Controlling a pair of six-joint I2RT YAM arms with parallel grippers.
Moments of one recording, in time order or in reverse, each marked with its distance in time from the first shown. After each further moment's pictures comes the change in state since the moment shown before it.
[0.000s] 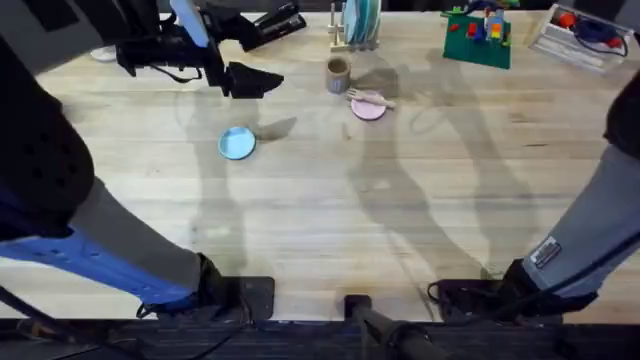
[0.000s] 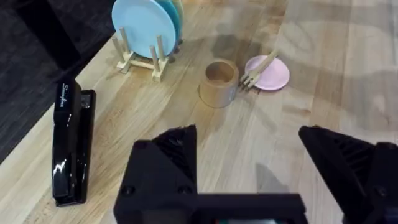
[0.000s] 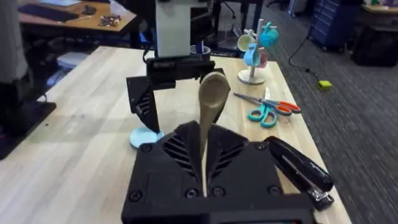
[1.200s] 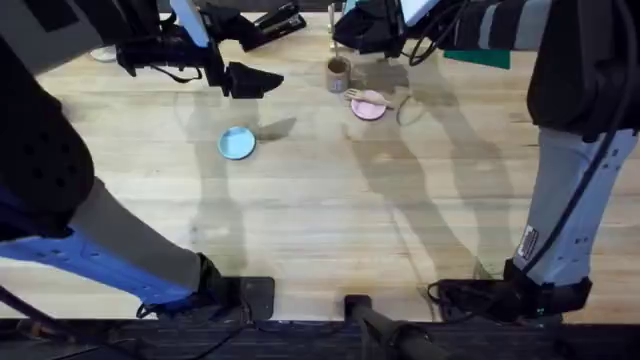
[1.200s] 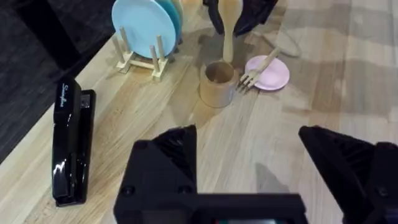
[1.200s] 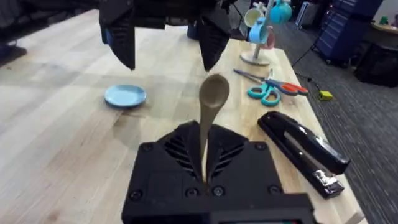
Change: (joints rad) left arm 0.000 0.000 0.000 0.000 0.000 0.000; right arm 0.045 0.298 0.000 0.334 -0.010 -0.066
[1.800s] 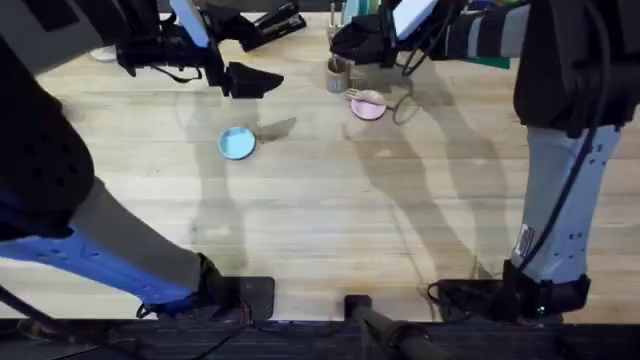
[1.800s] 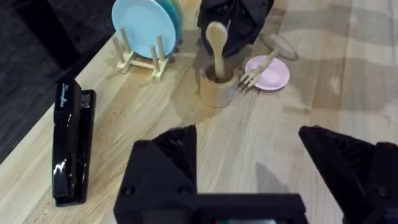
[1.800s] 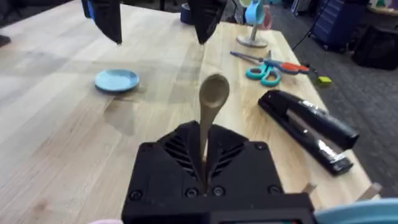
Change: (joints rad) left arm 0.000 0.000 0.000 0.000 0.000 0.000; right arm 0.005 0.065 0.000 0.016 0.047 -0.013
